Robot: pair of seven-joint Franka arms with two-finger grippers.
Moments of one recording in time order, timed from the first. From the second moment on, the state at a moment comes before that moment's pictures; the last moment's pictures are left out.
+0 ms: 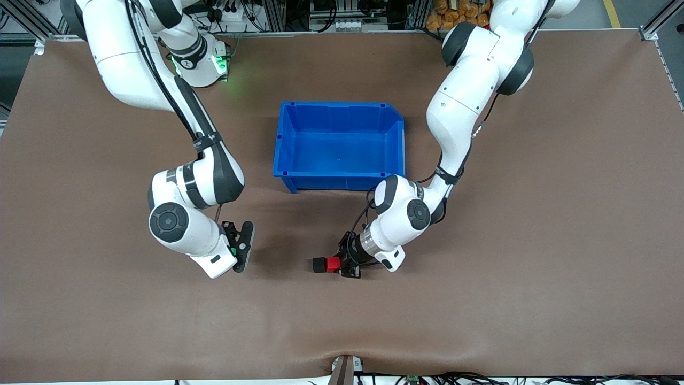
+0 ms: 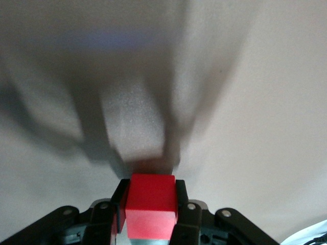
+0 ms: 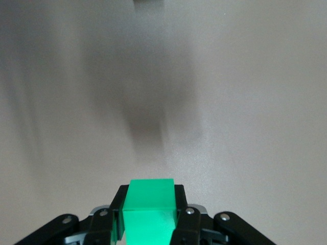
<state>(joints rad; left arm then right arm) -0.56 1.22 -0.10 -0.94 -0.55 2.59 -1.79 0.31 0.74 -0.01 -1.36 0.01 2.09 -1.13</state>
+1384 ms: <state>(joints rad) -0.46 1.13 -0.04 -0.89 -0.51 2.33 -1.56 0.40 0.75 0.00 -1.36 0.10 2.16 -0.94</state>
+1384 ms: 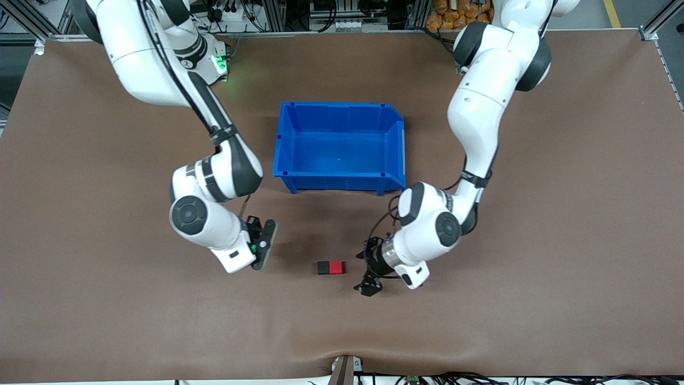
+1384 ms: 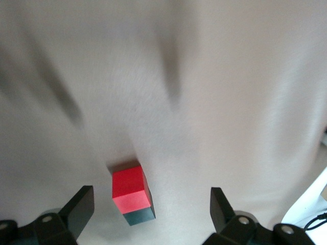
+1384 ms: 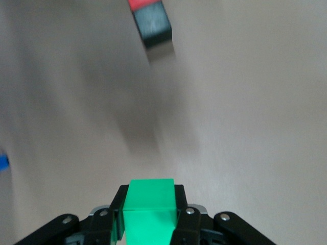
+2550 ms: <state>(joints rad) -0.23 0.90 -0.05 -0.88 -0.34 1.88 -1.18 0.59 1.02 -0.11 -1.07 0.01 2.23 -0.91</state>
